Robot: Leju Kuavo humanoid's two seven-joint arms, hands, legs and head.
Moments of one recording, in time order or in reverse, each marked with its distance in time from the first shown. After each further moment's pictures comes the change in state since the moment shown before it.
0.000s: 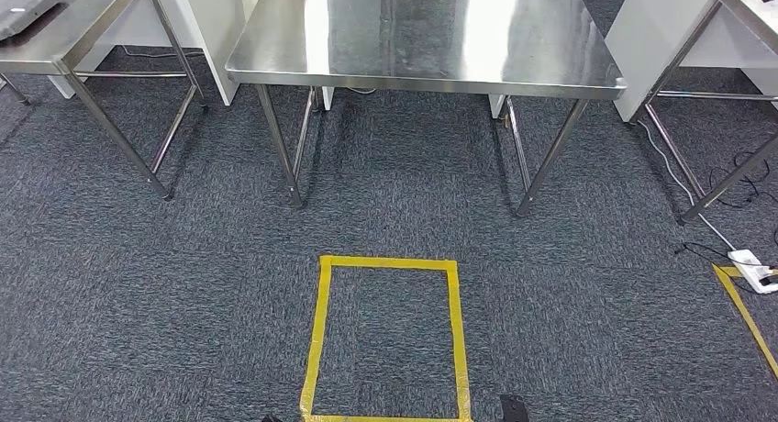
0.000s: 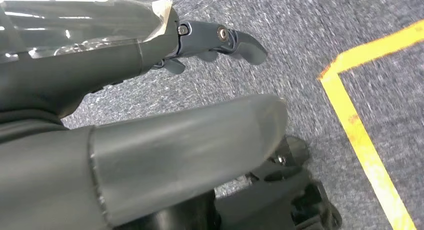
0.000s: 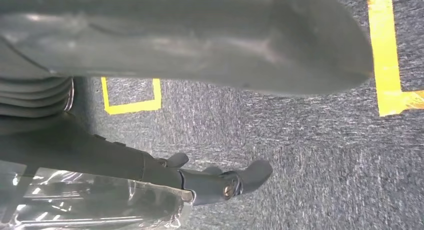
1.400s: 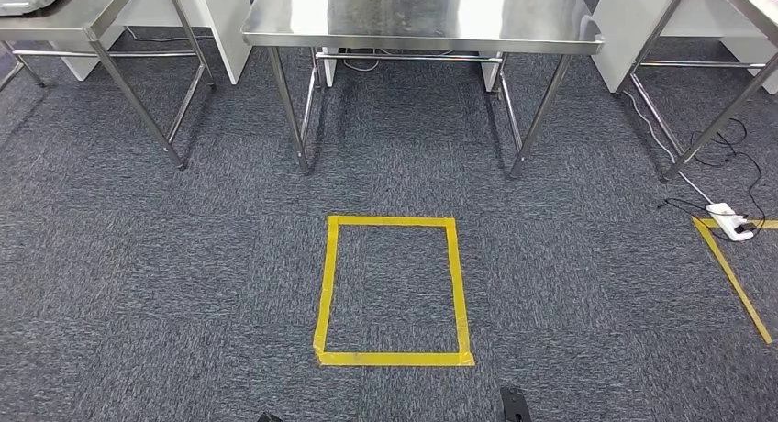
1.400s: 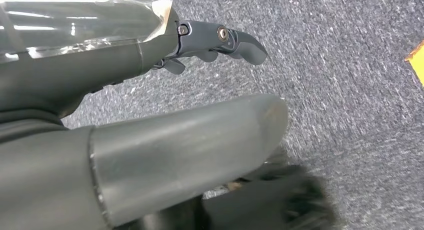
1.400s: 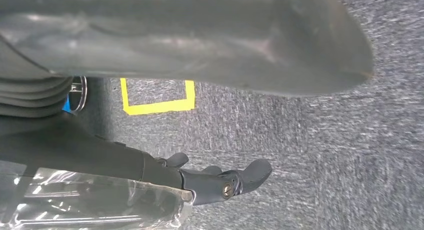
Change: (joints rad) left arm -0.019 0.003 -0.001 0.001 -0.017 0.018 -0.006; right arm -0.013 -0.009 0.000 0.000 -0.002 0.019 -0.001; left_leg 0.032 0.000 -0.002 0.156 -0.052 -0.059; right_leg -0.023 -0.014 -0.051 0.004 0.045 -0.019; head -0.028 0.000
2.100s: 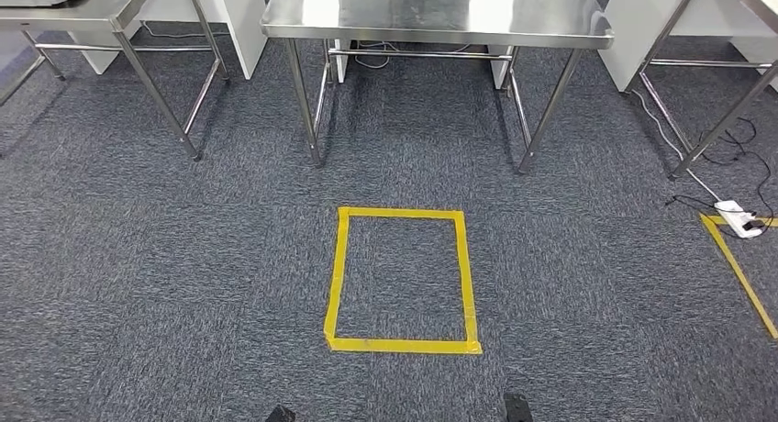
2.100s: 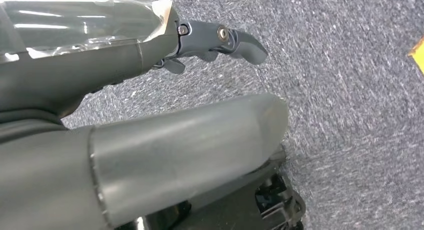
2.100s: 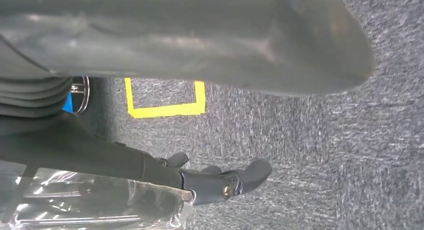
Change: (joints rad) left arm -0.010 -0.027 -0.014 0.000 -0.018 0.024 -0.009; right arm 0.006 -0.003 0.002 0.000 0.010 0.000 -0.007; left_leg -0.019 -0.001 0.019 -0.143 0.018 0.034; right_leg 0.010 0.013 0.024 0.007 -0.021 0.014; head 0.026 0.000
